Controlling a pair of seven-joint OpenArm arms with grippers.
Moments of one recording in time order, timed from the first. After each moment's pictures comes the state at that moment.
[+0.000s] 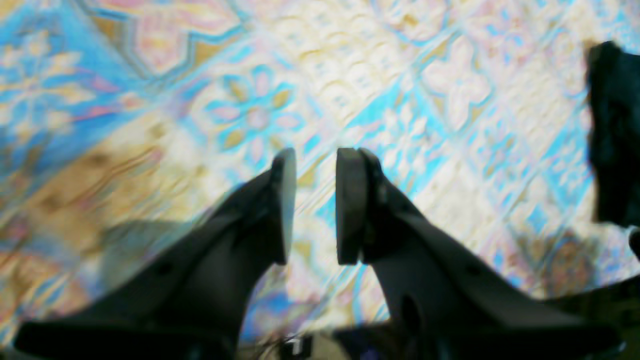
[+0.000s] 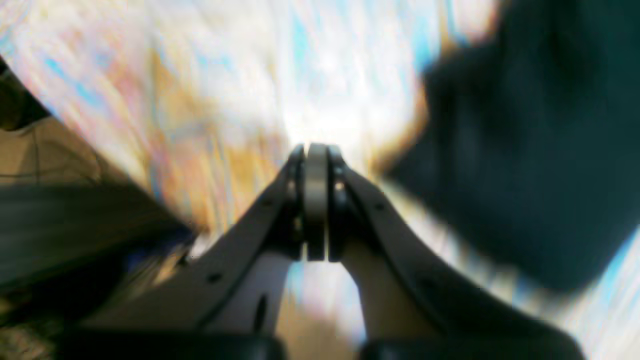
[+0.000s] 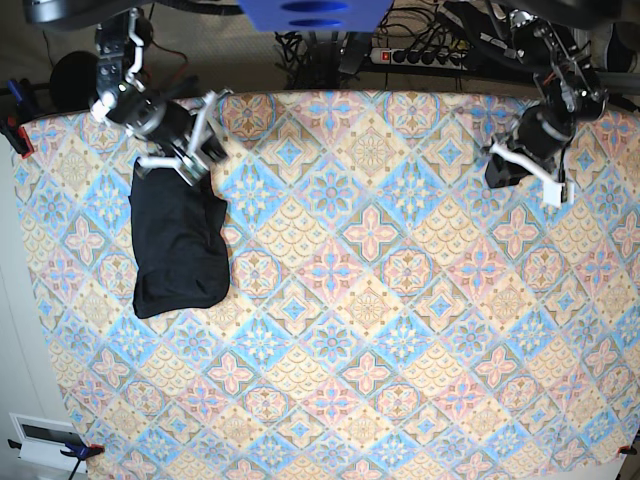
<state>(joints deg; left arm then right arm) 20.7 -7.8 -36.6 112.3 -43.8 -20.2 65.9 -29.7 15.4 12.7 112.0 17.8 42.4 -47.2</state>
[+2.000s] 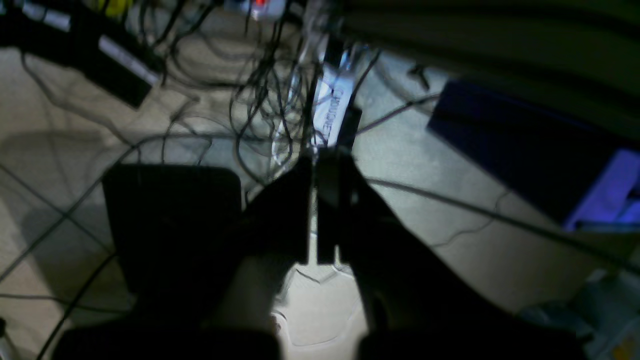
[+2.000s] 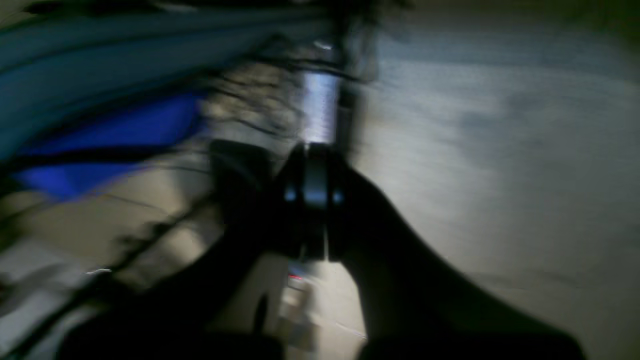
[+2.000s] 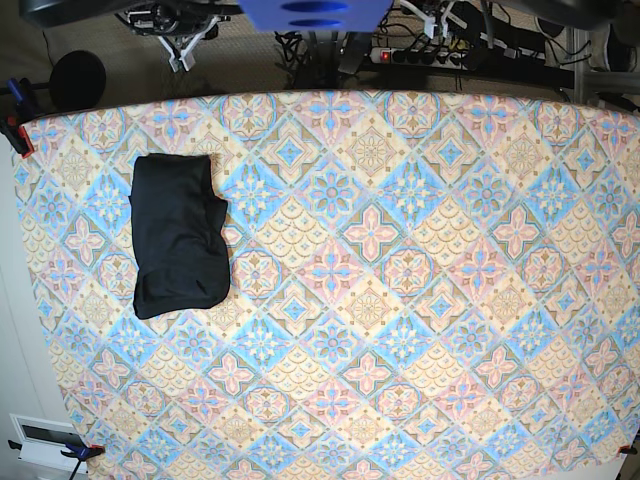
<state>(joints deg) 18.4 -5.8 5.6 15.2 -18.7 -16.5 -11.9 -12.4 15.2 1.6 16.7 3.7 32.7 -0.3</state>
